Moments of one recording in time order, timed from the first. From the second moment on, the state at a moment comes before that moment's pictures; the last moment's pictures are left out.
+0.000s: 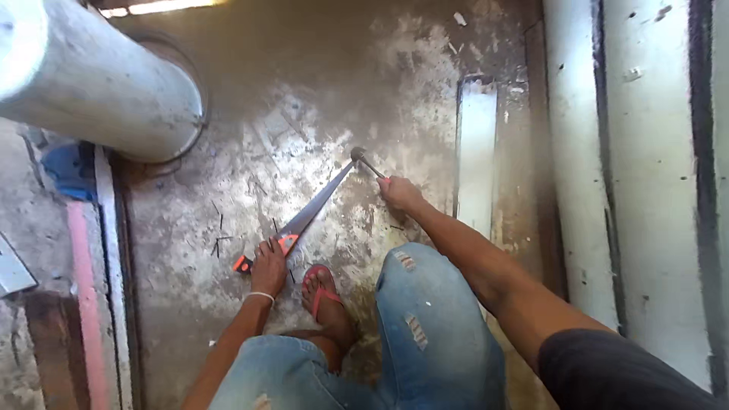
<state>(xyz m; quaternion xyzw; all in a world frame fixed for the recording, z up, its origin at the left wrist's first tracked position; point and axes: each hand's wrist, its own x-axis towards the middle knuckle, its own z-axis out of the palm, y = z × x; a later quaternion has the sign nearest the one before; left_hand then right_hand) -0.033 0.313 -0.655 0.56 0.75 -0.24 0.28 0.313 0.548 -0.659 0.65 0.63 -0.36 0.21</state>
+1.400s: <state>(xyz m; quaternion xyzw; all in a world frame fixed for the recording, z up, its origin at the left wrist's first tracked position) -0.062 0.346 -0.694 0.24 0.86 0.03 0.44 0.264 0.553 -0.656 0.49 0.76 -0.33 0.27</state>
